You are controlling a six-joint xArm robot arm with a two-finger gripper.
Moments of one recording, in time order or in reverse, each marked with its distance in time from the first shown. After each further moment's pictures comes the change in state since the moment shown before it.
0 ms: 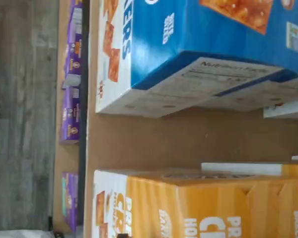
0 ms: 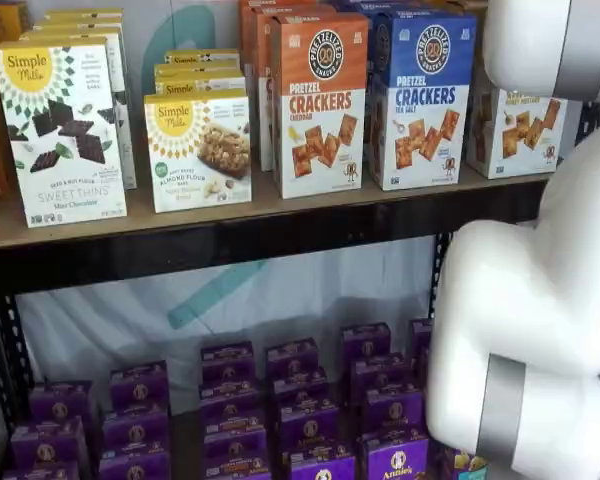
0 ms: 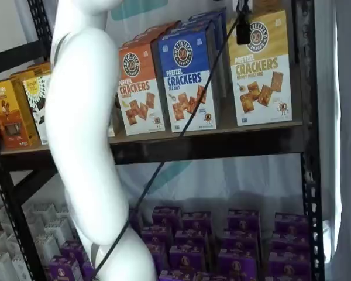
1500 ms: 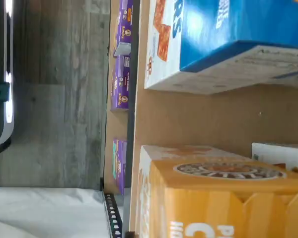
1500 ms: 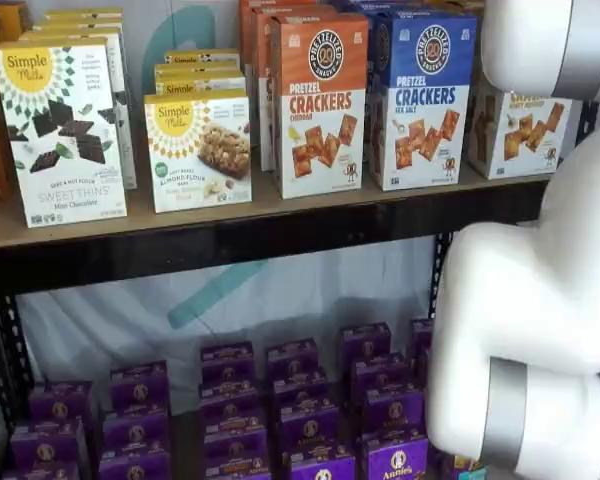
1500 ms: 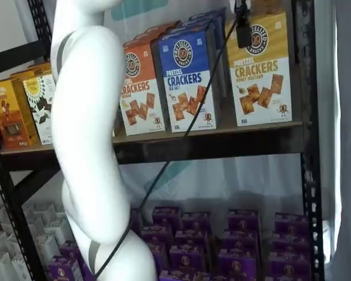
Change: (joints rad) arm 0.092 0.024 -0.056 -0.203 0.081 0.037
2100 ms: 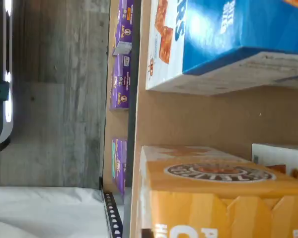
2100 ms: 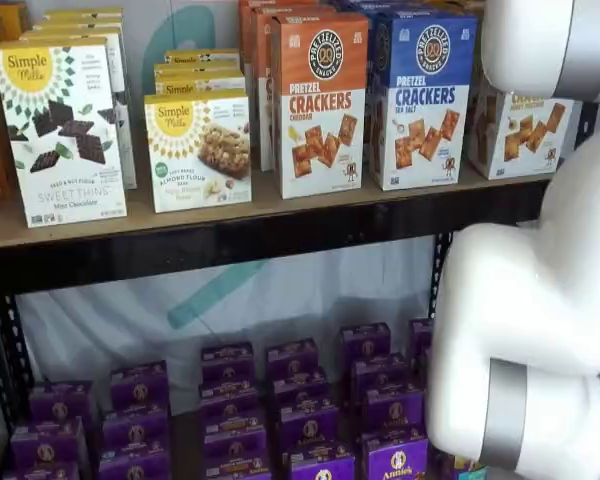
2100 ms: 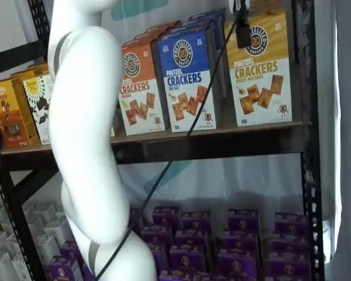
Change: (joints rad) arm 0.001 -0.016 0.017 -0.001 -0.007 -0.001
